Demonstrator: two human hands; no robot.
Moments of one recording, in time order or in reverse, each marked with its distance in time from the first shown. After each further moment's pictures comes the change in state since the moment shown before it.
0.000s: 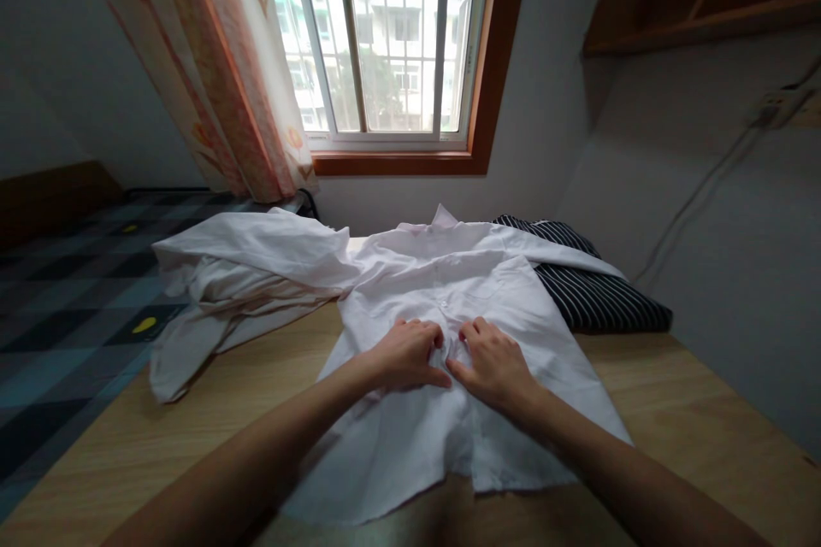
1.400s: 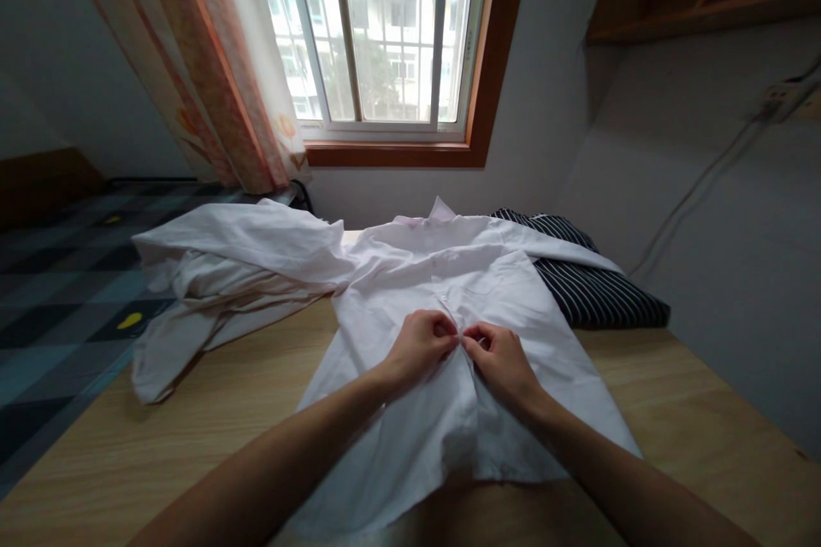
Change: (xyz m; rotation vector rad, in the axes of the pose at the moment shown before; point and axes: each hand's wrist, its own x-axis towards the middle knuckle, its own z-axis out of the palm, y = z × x) left_hand 0.018 0.028 0.017 -0.850 0.284 -0.237; right_hand 0.001 0.012 0.004 0.786 0.099 0.247
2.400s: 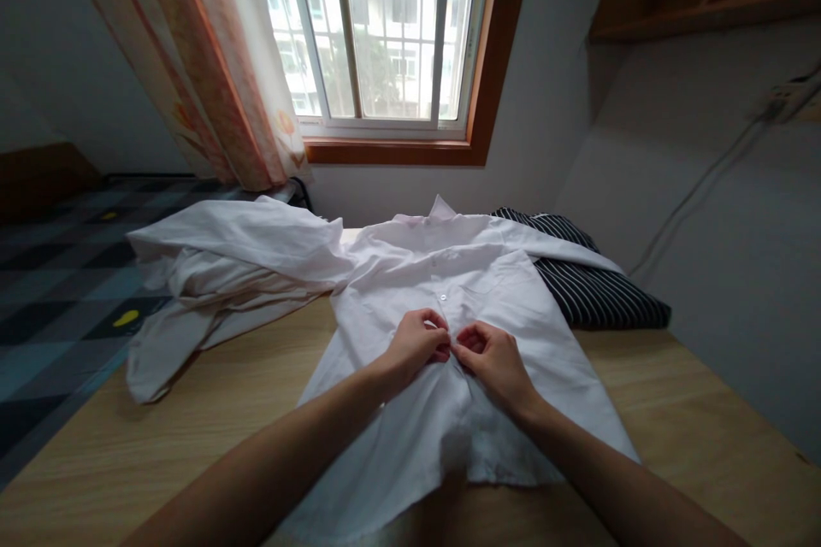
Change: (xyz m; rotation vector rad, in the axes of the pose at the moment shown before) left_hand 0.000 -0.003 0.008 -0.566 0.105 -0.318; right_hand 0.001 0.012 0.014 0.120 0.018 0.003
